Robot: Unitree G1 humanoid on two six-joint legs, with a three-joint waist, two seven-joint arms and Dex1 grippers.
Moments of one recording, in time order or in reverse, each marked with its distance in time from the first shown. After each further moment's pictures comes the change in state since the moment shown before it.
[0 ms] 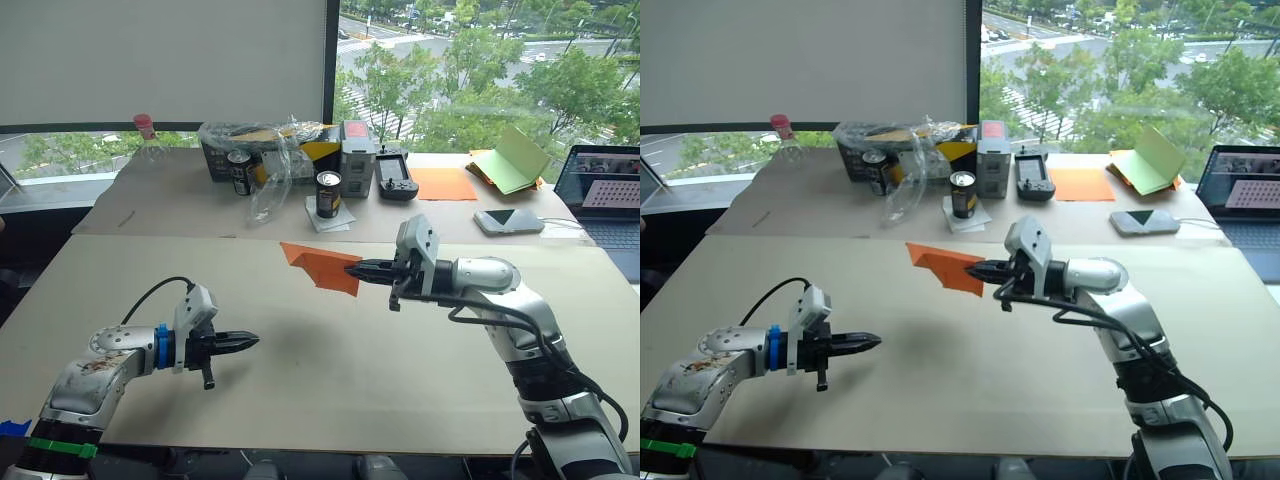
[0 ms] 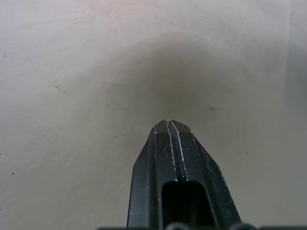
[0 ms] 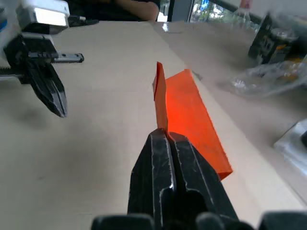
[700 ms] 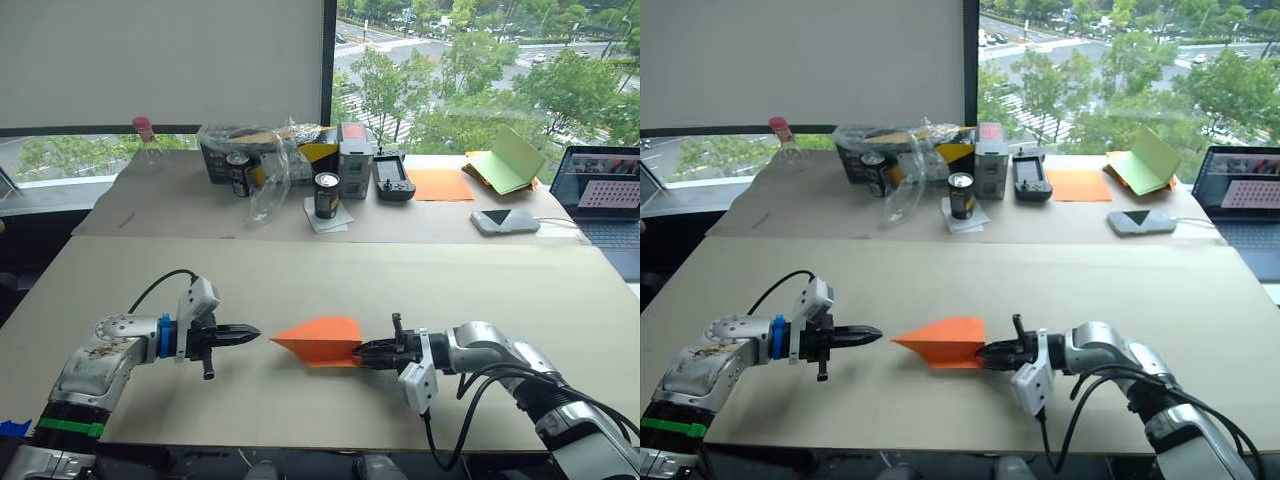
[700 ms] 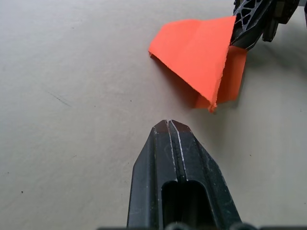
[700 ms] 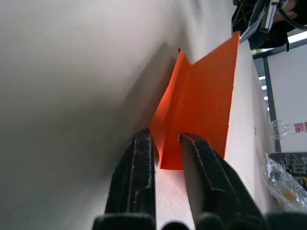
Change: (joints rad) left arm -0.100 -0.004 -0.046 0.114 0.023 -0.029 -0.074; right arm 0.074 -0.093 0.164 0.562 -0.650 -1.245 -0.418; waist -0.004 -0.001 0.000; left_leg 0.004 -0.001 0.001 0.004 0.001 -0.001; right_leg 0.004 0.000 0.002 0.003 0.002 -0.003
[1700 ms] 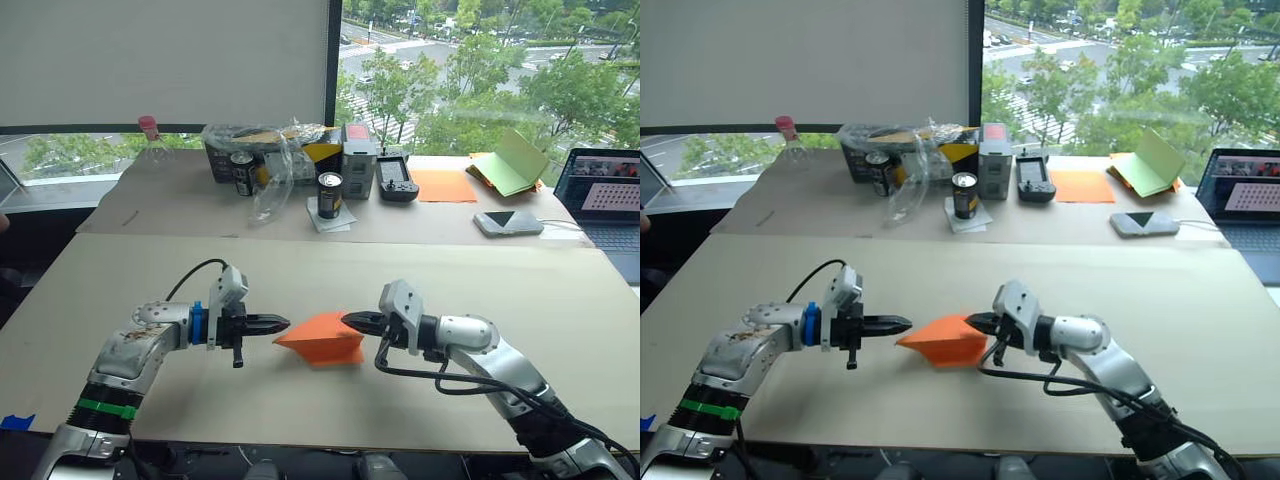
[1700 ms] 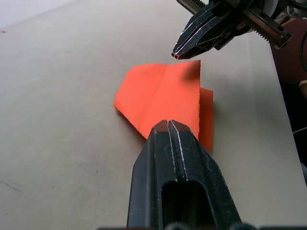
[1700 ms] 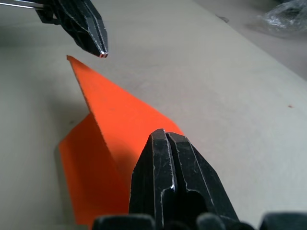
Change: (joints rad) left arm -0.102 -0.108 -0.068 -0.011 -0.012 0.045 0.015; right arm 0.192 0.069 -0.055 -0.688 0.800 1.505 0.198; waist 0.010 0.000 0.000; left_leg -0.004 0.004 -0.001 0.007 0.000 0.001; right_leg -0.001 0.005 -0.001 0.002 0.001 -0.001
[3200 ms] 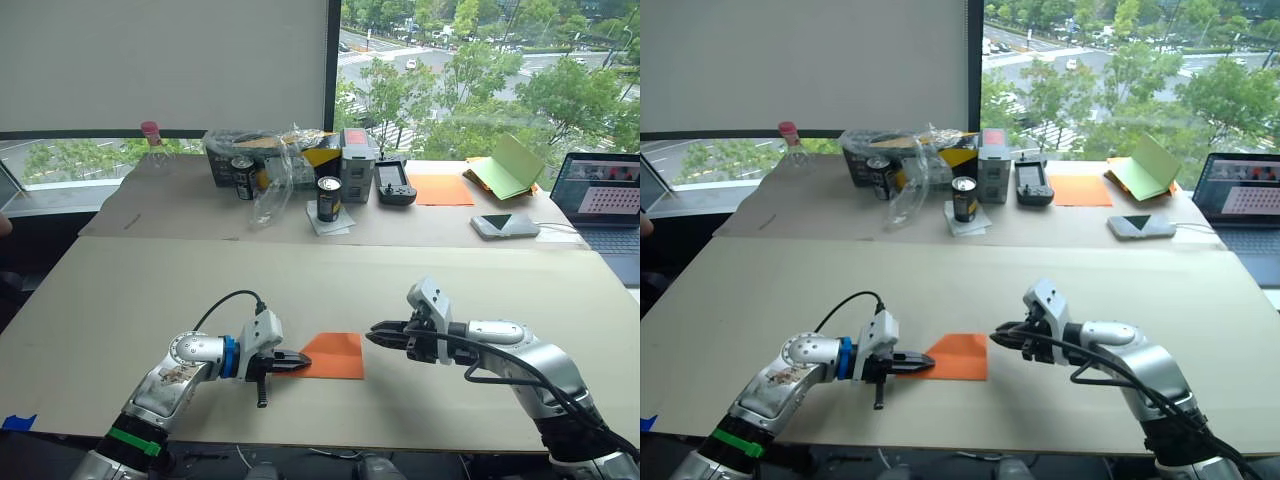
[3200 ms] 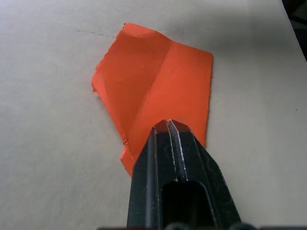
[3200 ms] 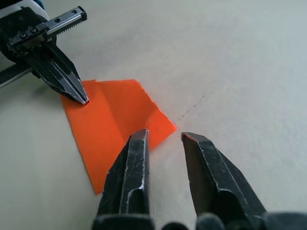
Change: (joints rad) left arm 0.131 -0.080 -0.171 -0.038 0.200 -0.233 0.074; right arm 0.005 -0.027 -0.200 -0.019 0.121 0.498 0.101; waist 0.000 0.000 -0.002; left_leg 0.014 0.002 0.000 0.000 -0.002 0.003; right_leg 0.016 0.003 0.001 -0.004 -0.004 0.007
